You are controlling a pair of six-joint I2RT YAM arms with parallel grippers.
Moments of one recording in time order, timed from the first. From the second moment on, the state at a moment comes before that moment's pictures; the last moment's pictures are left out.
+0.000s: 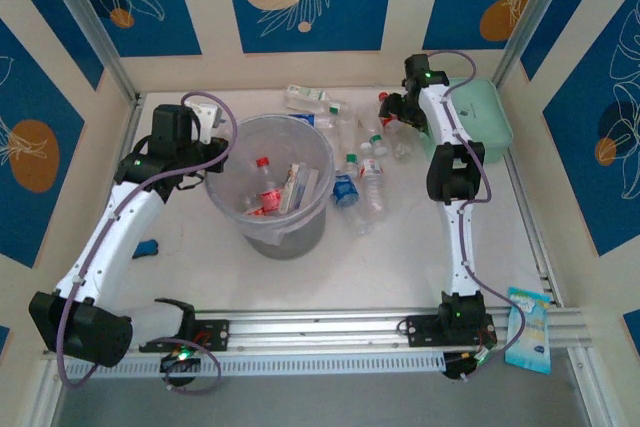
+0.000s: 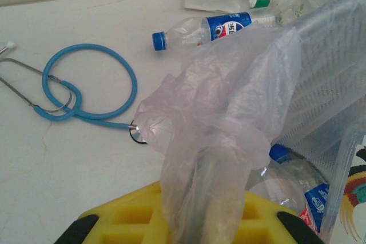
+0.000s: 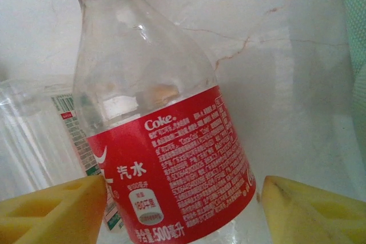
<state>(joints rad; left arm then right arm) -0.24 1.21 1.25 -0.73 0.08 -0.05 0.07 2.61 2.54 -1.11 -0.13 0.35</state>
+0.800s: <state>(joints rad) -0.24 1.21 1.25 -0.73 0.08 -0.05 0.07 2.49 2.39 -1.08 -0.16 0.38</state>
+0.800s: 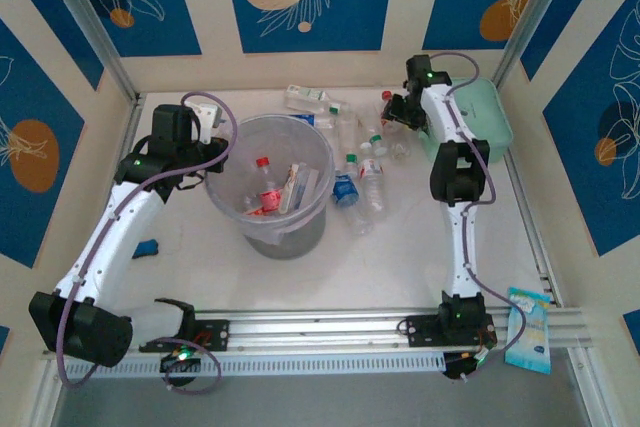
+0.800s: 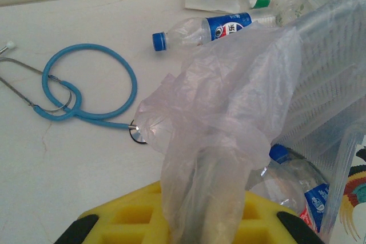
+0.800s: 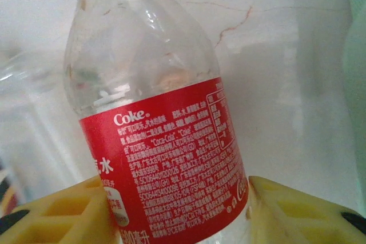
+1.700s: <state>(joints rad) -0.23 1.21 1.24 -0.73 0.08 -0.06 0.57 1.59 1.77 -0.49 -0.61 0.63</state>
